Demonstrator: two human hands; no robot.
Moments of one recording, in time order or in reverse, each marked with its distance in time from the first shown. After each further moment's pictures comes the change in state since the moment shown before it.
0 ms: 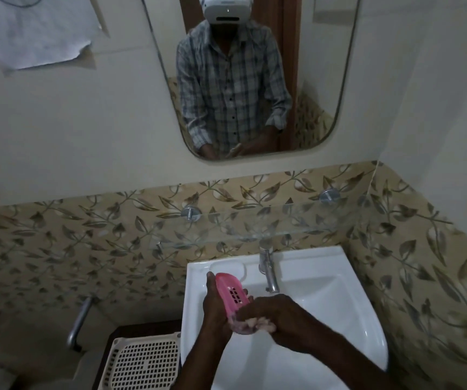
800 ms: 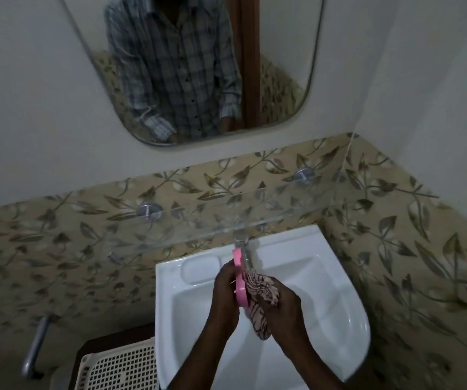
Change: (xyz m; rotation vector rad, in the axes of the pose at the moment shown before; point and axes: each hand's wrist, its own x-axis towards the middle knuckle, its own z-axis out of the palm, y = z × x) left_hand 0.059 -0.035 0.037 0.395 -0.249 0.136; right_hand -0.001 0.065 0.052 0.407 0.733 0.694
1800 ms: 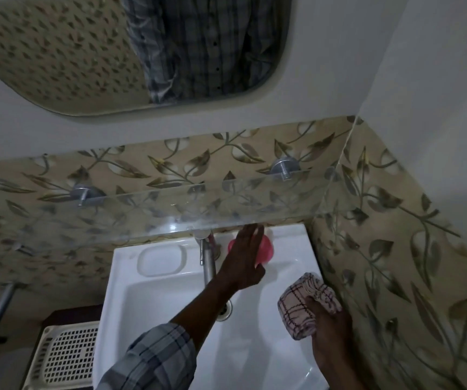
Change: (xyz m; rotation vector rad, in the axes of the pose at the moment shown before) left_hand 0.150 -0.058 0.092 1.450 -0.187 0.801; right_hand 0.094 0.131 -0.127 0.659 0.297 0.483
